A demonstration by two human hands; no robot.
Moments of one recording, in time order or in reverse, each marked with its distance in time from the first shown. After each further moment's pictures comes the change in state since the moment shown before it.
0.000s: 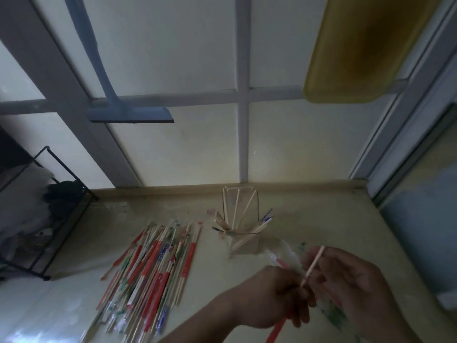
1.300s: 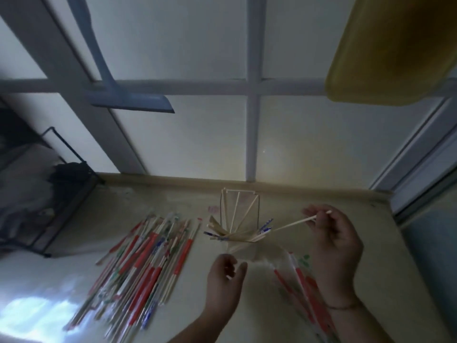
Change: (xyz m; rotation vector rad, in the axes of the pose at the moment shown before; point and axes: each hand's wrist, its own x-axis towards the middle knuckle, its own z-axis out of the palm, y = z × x) left_hand 0.040 -0.129 0.002 -0.079 1.183 -0.299; right_hand 0.123 0.053 0.010 0.005 0.491 -0.327
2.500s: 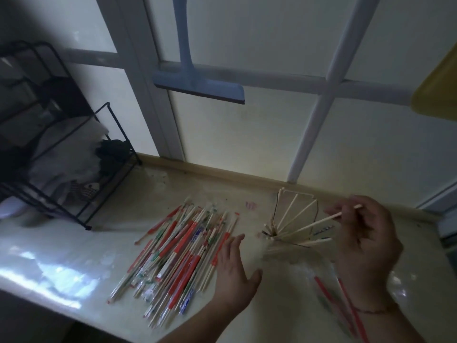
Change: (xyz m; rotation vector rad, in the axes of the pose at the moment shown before) left_hand 0.029 -0.036 -0.079 0.345 -0.107 0.229; right_hand -0.028 -0.049 0.075 -0.220 -0.149 -0.364
